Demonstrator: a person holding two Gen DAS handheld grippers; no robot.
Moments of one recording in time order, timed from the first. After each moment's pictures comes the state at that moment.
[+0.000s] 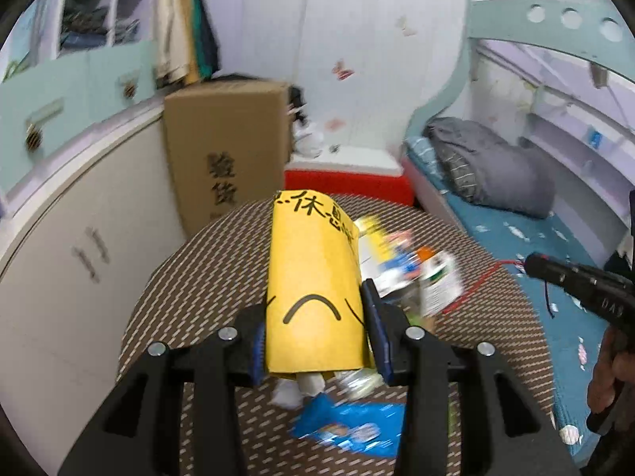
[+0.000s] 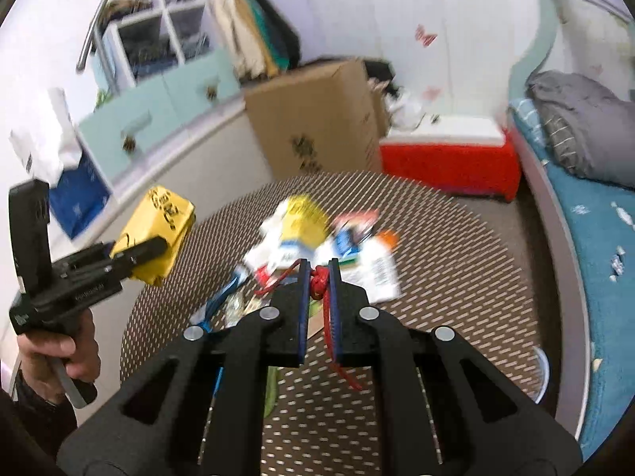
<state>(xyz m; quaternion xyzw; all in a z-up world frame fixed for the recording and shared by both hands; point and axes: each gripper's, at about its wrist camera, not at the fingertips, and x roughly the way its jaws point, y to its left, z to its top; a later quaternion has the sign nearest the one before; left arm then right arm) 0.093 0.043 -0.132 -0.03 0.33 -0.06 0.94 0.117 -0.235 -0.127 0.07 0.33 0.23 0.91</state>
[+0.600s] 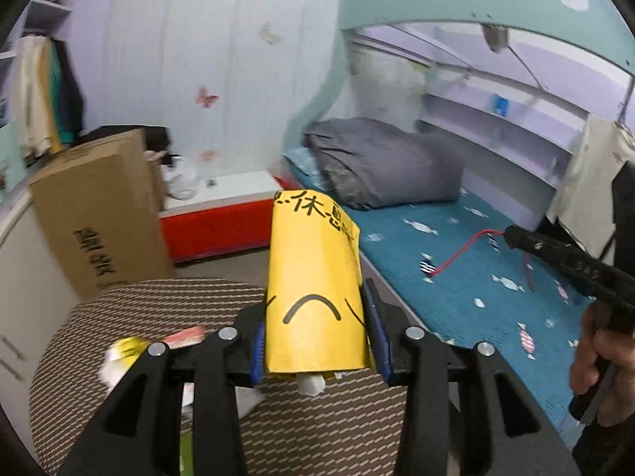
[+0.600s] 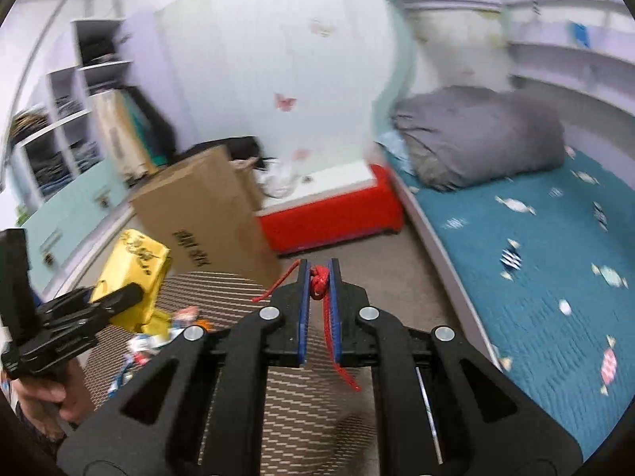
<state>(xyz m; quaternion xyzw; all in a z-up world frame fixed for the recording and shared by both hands) 0.163 -0.195 -0.085 0.02 0.30 -0.24 0.92 0.119 -0.463 -0.090 0.15 0.27 0.03 0.95</state>
